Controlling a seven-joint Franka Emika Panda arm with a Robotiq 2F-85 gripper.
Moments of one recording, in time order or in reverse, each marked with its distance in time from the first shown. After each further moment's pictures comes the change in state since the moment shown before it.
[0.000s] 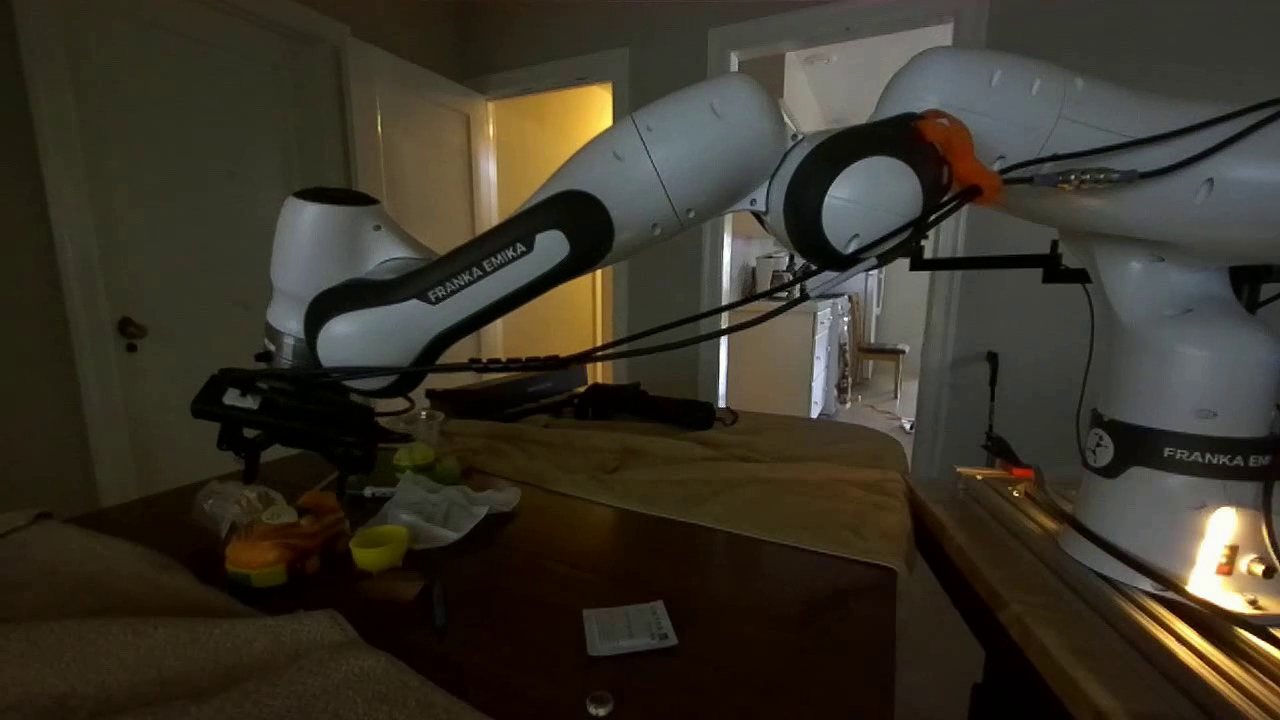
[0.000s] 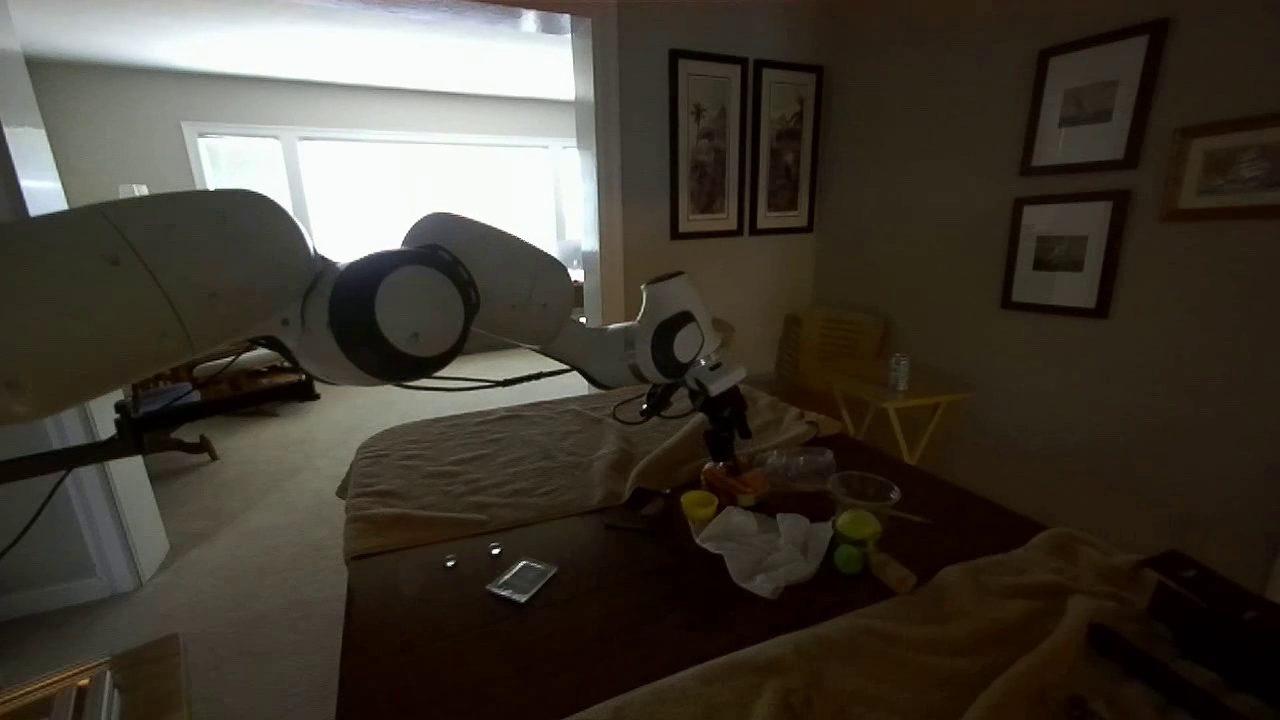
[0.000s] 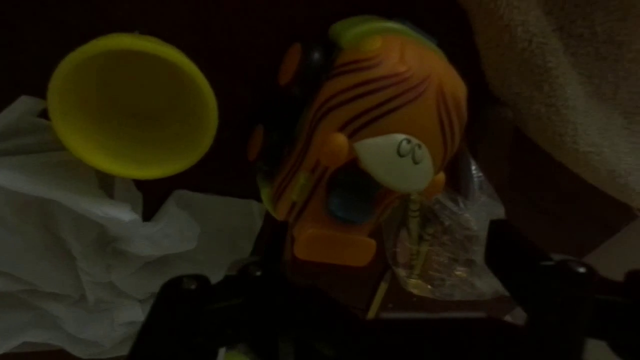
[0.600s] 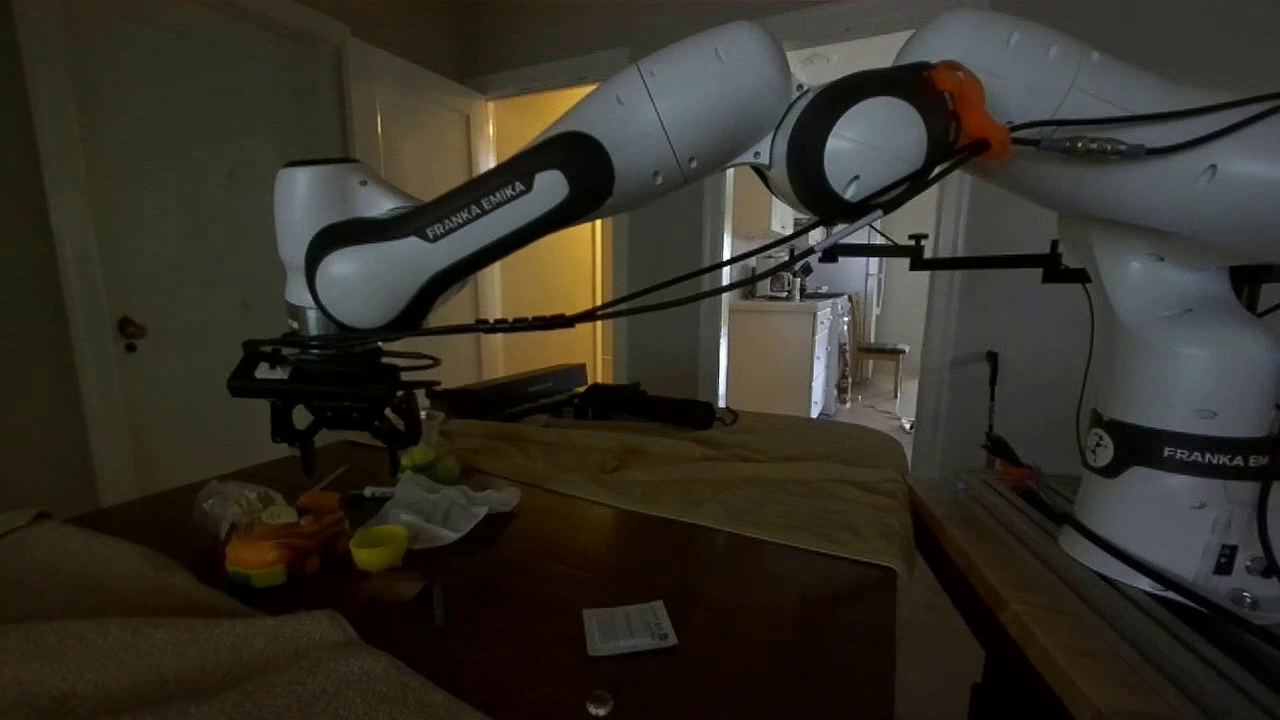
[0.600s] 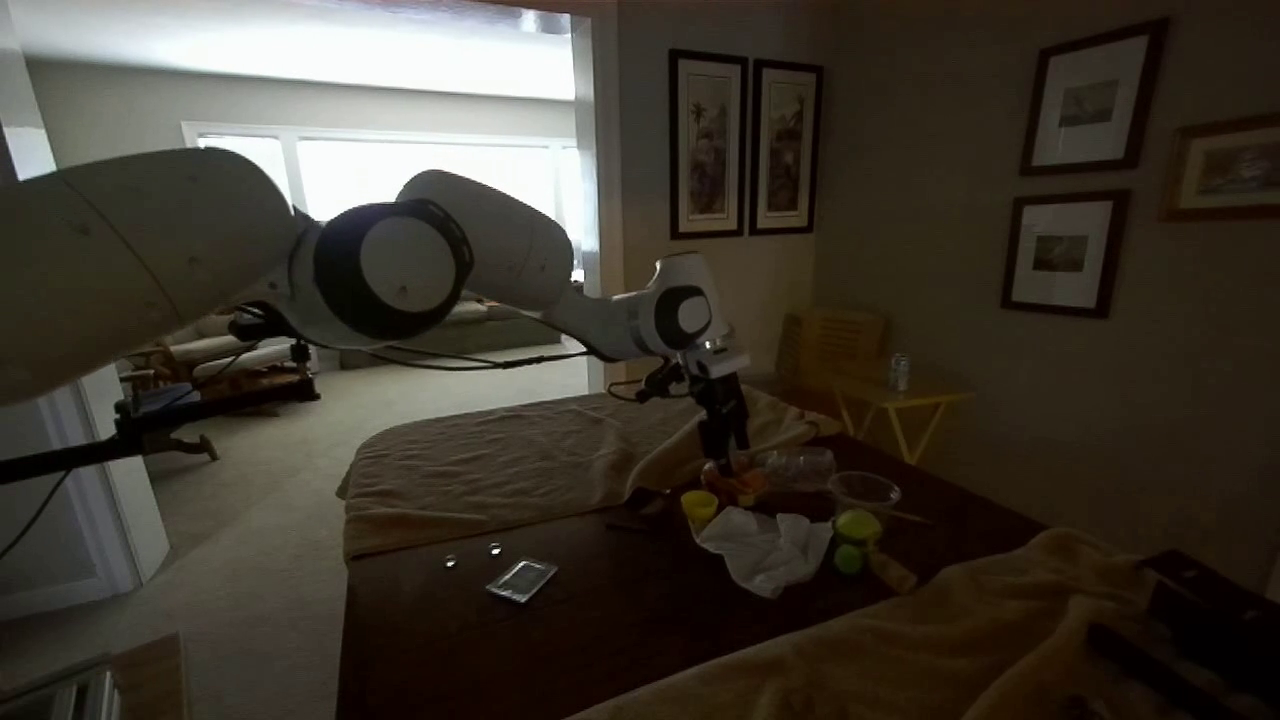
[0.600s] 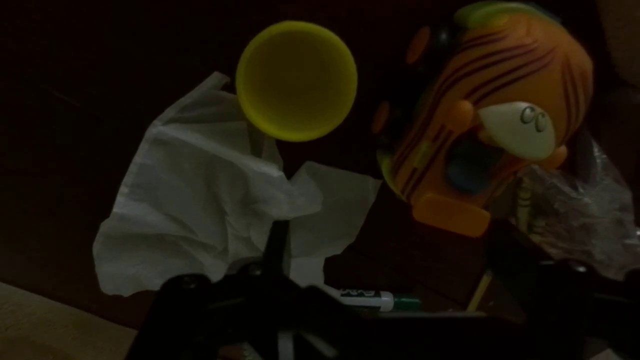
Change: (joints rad) arm -0.003 -0.112 -0.001 -0.096 0.012 -0.240 -0.010
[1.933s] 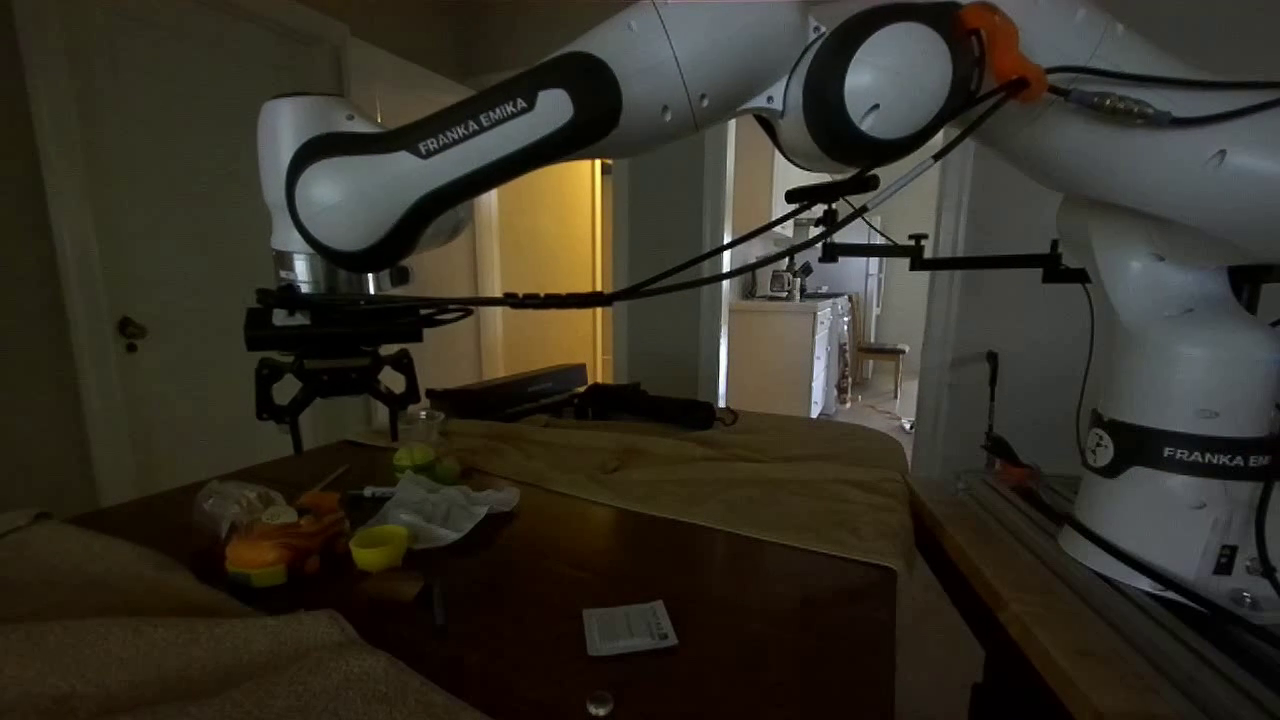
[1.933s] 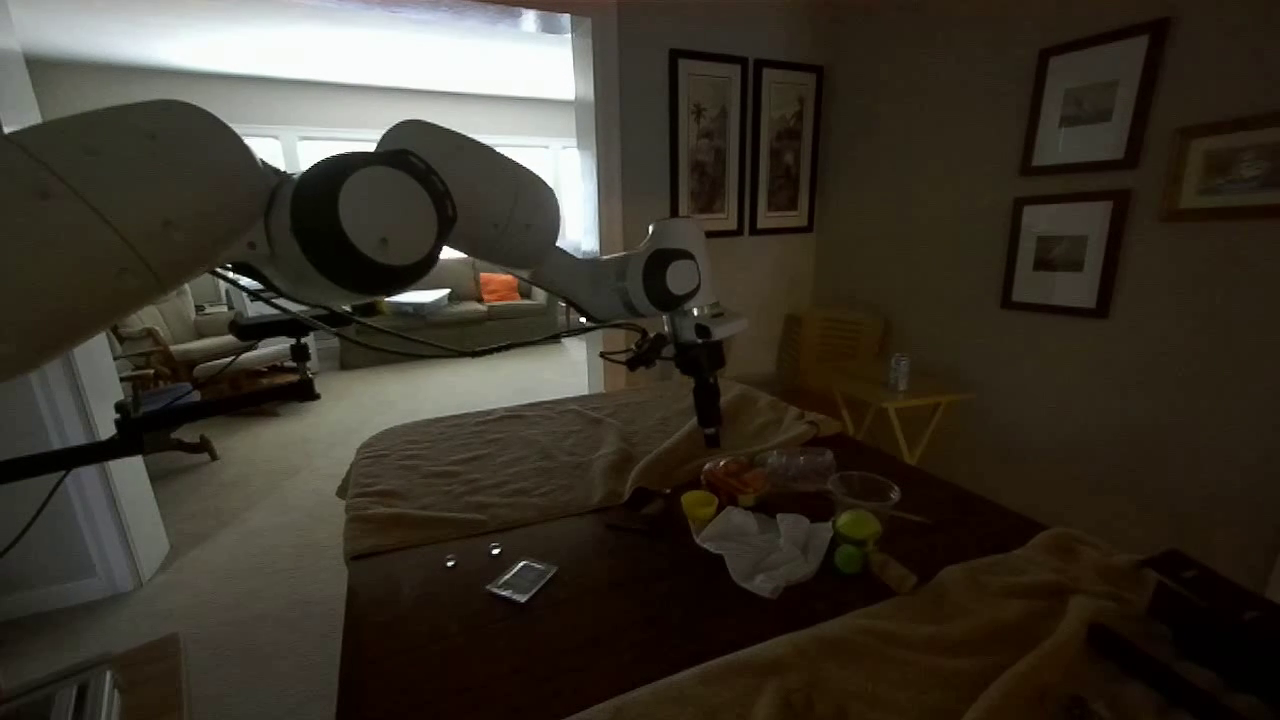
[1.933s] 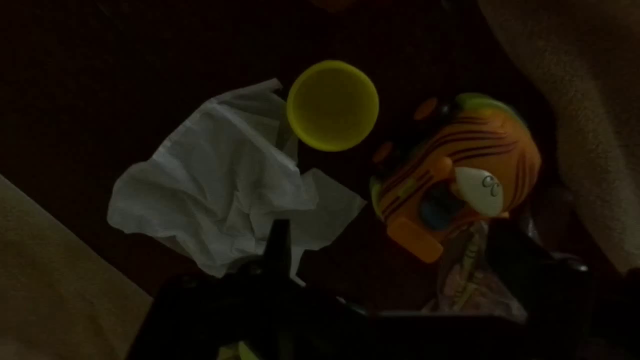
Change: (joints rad) arm 0.019 -0.120 0.032 -0.076 0.018 -0.098 -0.311
